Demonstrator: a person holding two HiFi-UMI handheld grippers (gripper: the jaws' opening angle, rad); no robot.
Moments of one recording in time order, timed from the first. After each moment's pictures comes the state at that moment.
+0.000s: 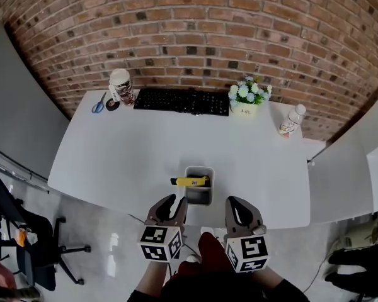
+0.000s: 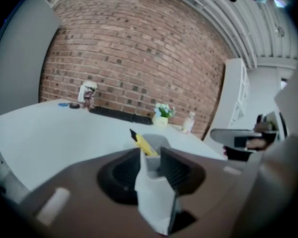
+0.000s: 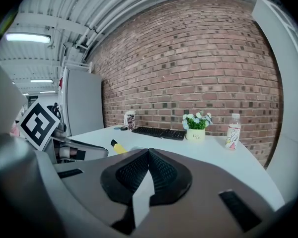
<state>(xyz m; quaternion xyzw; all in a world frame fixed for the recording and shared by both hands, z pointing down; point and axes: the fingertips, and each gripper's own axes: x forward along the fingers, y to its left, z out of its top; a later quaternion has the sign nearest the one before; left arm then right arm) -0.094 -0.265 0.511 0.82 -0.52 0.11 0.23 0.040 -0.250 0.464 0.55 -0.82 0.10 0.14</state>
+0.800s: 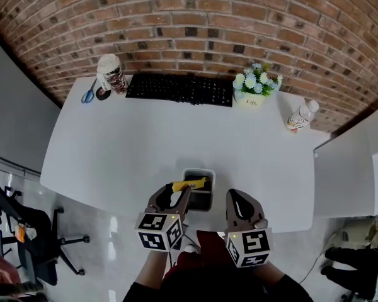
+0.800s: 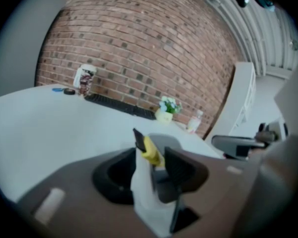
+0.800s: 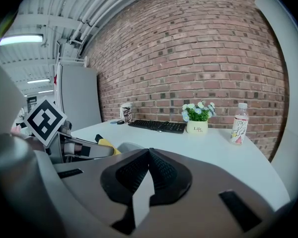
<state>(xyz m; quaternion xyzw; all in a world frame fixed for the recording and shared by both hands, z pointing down) -0.082 -0.319 0.542 0.81 -0.50 0.11 0.29 0.046 -0.297 0.494 0.54 -0.81 0.14 0.16</state>
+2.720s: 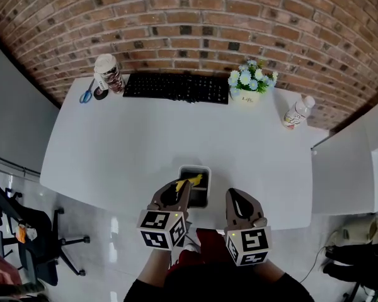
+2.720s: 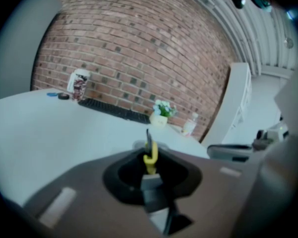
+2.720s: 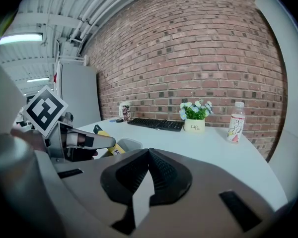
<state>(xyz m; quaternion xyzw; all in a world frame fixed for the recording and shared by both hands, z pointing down) -0.060 -0.321 0.526 0.82 -0.50 0.10 0.27 0.058 -0.288 0.500 0.54 -0.81 0.14 0.17</state>
